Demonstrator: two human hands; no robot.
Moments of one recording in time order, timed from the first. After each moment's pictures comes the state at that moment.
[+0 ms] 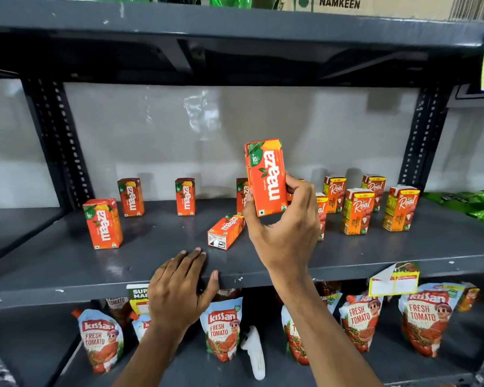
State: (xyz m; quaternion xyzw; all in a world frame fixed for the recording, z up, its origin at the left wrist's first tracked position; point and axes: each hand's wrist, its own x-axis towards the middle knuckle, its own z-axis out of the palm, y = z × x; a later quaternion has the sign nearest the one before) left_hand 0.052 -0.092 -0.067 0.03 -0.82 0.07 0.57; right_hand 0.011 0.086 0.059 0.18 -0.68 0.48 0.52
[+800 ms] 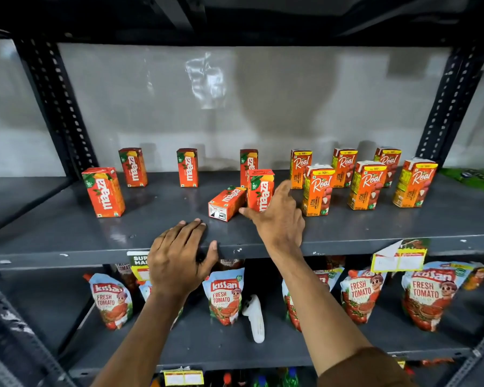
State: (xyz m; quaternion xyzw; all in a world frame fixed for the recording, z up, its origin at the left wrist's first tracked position) left_hand 0.053 -0.088 -0.069 0.06 -0.83 0.08 0.55; right_hand -0.040 0.078 0.011 0.08 -0.89 0.37 0.23
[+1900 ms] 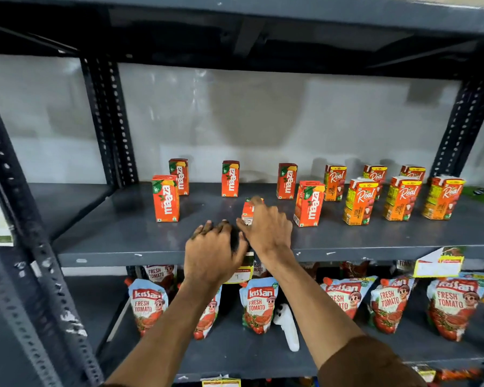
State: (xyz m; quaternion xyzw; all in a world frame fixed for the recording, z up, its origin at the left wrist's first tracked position) left_hand 0.093 -0.131 -0.022 0.12 -0.92 0.01 0.37; right_hand 0.019 -0.031 0.013 0.19 -0.91 0.24 0.27
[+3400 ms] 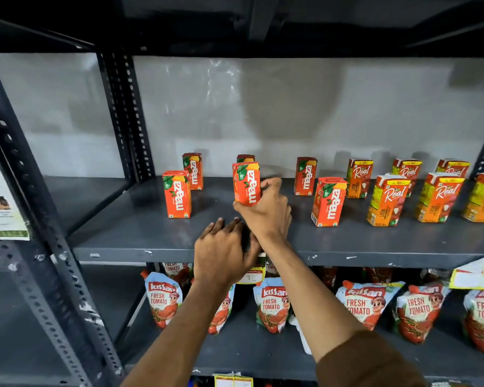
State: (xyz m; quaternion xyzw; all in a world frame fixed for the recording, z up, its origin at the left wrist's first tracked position) left_hand 0.088 -0.130 -0.021 0.13 -0.93 0.02 0.36; right_hand 0.004 -0.062 0.026 0.16 -0.82 0.50 0.22
